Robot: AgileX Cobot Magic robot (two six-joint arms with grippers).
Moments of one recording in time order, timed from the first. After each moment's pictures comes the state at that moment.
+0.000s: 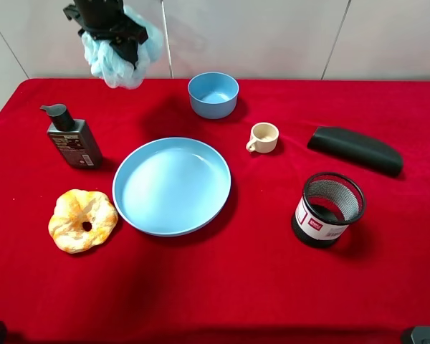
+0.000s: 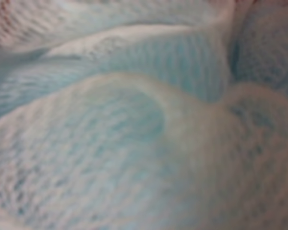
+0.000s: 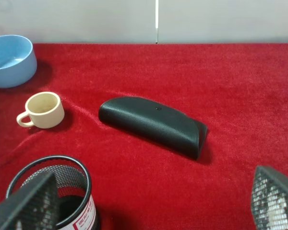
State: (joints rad) left arm -0.27 2.21 -2.06 -0.03 1.20 0.22; right arm 0.03 -0.01 -0.49 0.08 1.02 -0.01
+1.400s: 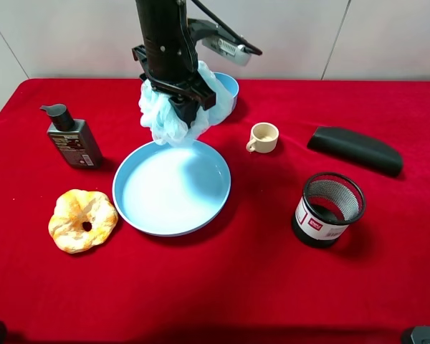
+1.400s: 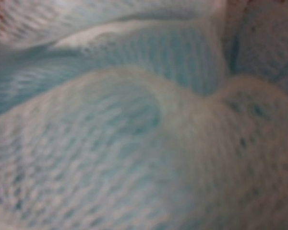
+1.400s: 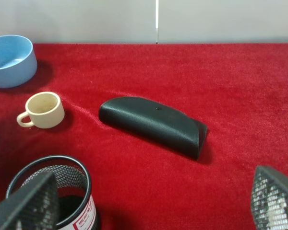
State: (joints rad) left arm -0.64 2.09 -1.75 0.01 1.20 0.13; right arm 0.03 -0.01 -0.49 0.08 1.02 -0.01
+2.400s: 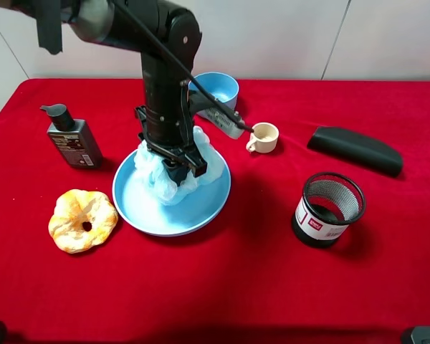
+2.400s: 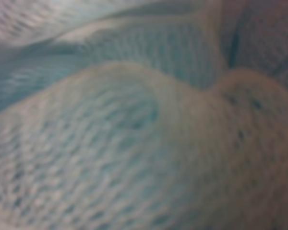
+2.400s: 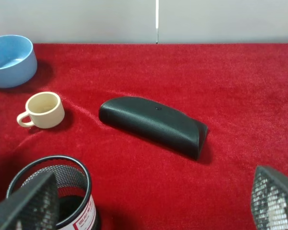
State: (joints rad) left arm -0.70 2.09 -1.44 0.00 1.02 0.12; right arm 0.03 -0.01 -0.49 0.08 1.02 -0.01
